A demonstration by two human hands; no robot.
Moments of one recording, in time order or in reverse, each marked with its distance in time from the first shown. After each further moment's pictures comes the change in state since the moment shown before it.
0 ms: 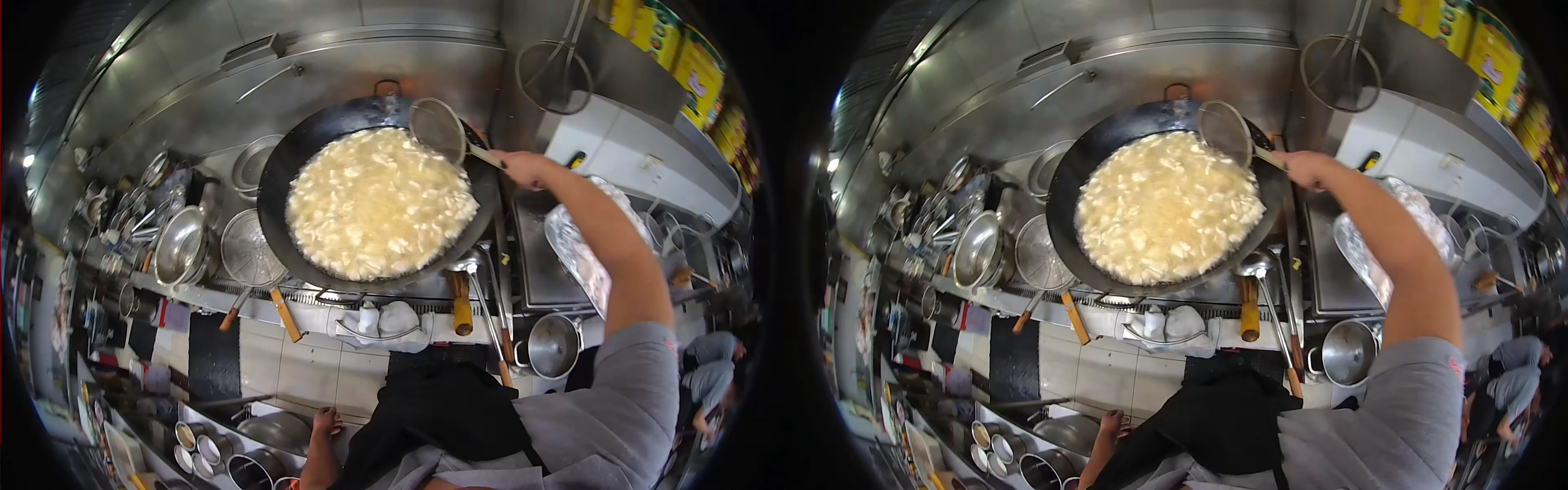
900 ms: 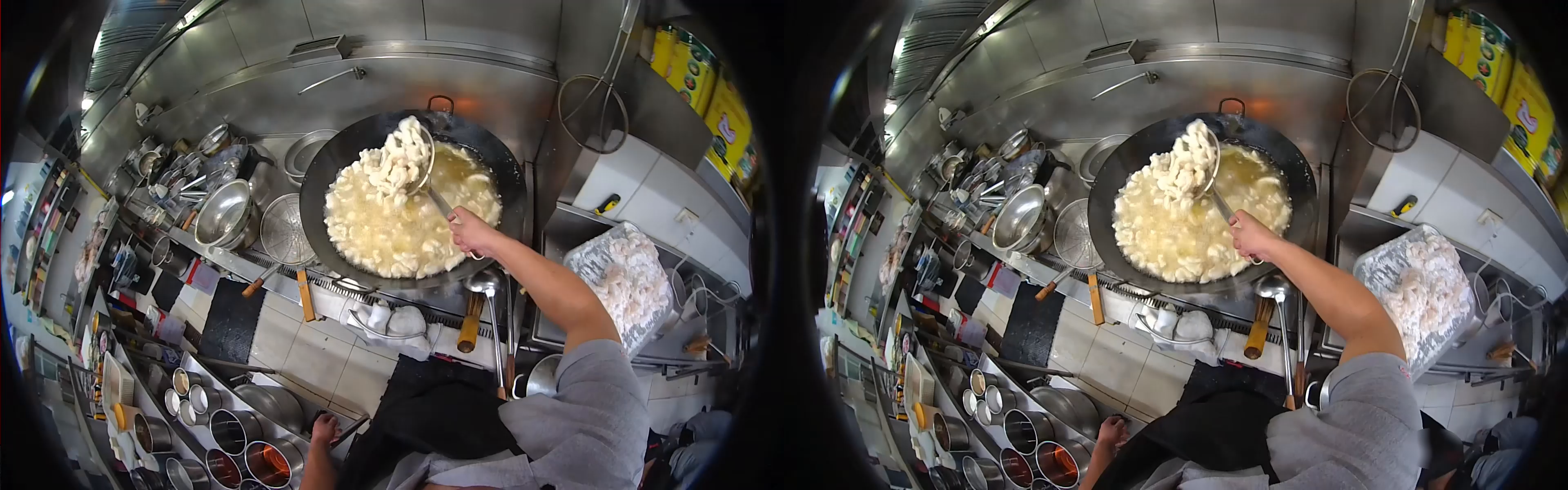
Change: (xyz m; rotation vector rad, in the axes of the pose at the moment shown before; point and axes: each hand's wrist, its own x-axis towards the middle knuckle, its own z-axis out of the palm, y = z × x) left_hand -0.086 -0.063 0.049 -0.088 0.149 0.105; right_hand 0.035 -0.125 0.103 1.361 -0.221 -0.313
